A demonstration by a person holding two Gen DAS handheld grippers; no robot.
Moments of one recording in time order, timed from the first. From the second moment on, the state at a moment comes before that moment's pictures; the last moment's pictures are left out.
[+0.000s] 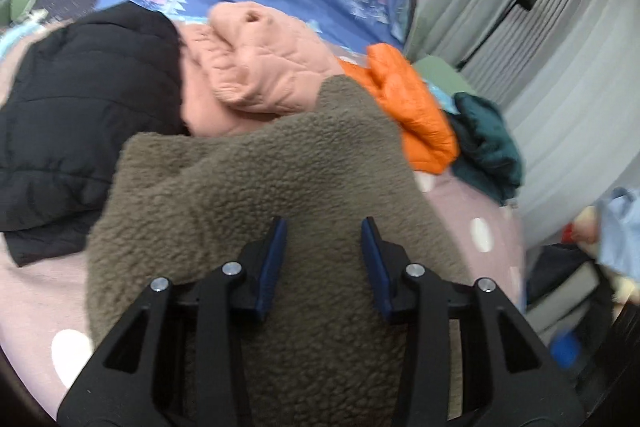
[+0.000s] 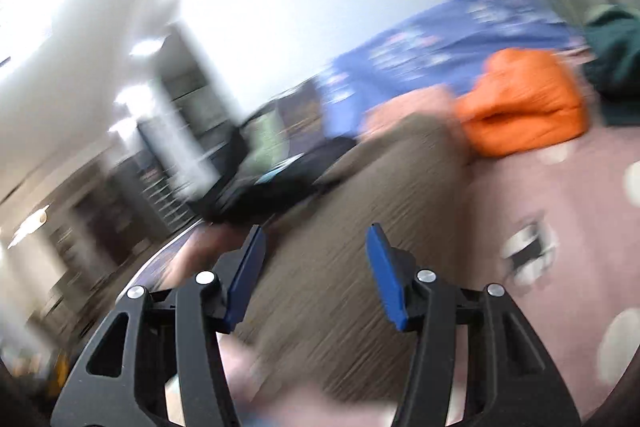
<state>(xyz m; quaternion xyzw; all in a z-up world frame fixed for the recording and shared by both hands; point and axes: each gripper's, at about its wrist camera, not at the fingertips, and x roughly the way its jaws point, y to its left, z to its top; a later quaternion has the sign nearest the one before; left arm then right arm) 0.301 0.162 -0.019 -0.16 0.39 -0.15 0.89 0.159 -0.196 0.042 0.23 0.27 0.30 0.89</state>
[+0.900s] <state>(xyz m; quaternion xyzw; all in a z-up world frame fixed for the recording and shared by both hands) 0.294 0.208 -0.078 -0.30 0.32 -0.13 0.89 0.264 -0.107 -0.038 0.16 0.35 0.21 0.90</state>
